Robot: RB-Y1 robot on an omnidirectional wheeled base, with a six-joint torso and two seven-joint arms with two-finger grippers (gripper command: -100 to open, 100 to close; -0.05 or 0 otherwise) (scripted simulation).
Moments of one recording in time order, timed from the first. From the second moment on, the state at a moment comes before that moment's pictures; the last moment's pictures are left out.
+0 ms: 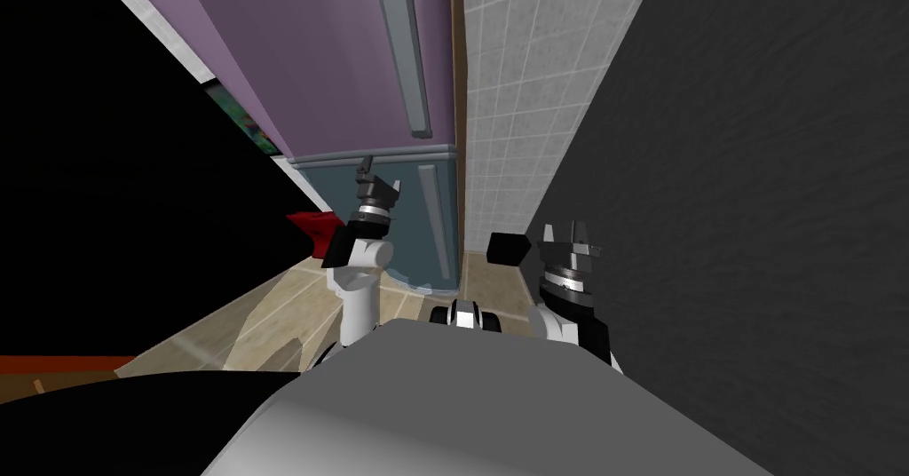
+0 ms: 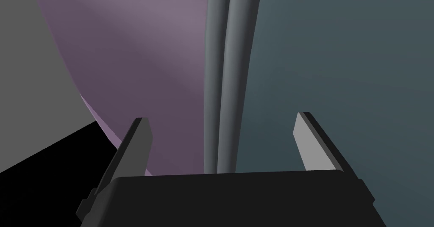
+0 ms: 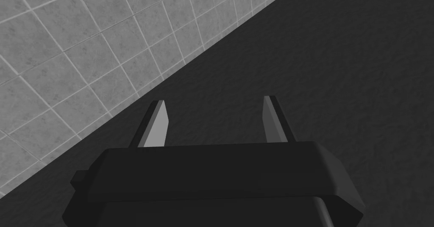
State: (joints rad) left arm -0.11 0.20 0.25 -2.45 0.19 0.28 0.16; right arm 0.50 0.03 0.07 -2.29 -0.11 -0.55 -0.10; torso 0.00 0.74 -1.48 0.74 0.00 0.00
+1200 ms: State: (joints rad) left arm -0.35 0.15 0.32 -2.46 0.25 0.58 0.19; right arm 0.50 0.03 0.07 -2.29 -0.11 -0.55 -0.10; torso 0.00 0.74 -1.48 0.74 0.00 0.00
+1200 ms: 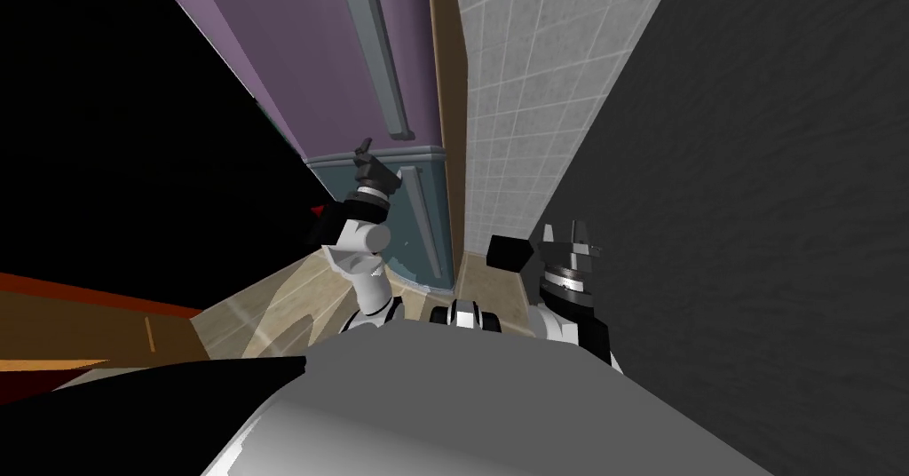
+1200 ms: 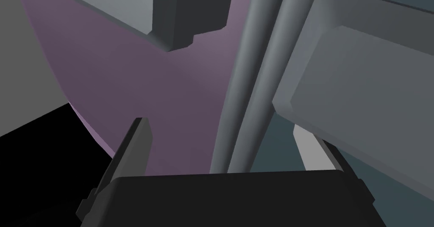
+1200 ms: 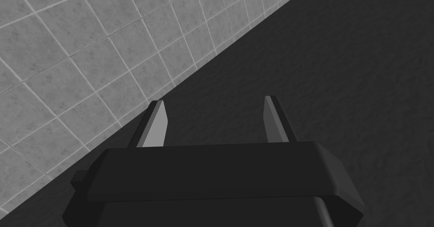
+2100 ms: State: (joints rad) left arm -0.46 -0.03 0.37 -2.53 0.26 0.73 0.20; right arm 0.50 0.03 0.07 -2.29 -0.11 -0.55 -0.10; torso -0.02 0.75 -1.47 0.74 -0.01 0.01
